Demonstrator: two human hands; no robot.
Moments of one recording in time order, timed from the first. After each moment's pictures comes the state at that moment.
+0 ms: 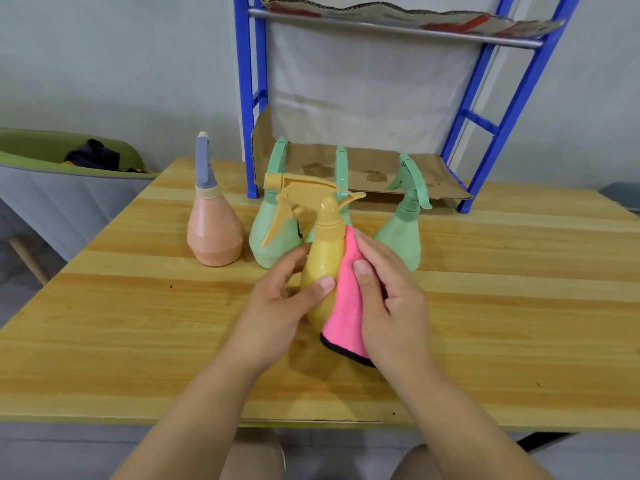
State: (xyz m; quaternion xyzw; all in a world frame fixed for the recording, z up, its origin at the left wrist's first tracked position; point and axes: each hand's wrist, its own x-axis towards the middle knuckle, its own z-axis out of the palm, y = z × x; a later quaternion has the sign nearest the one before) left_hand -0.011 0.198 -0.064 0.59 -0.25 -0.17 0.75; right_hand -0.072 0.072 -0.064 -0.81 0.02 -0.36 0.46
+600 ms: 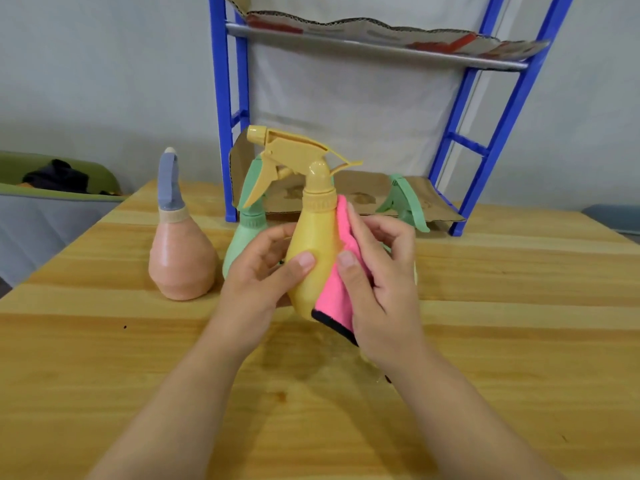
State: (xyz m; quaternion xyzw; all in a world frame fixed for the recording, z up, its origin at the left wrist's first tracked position) left_hand 0.046 0.173 -0.063 0.54 -0.27 -0.13 0.78; right_hand -0.021 0.041 -0.060 -0.82 -0.05 -0.44 0.37
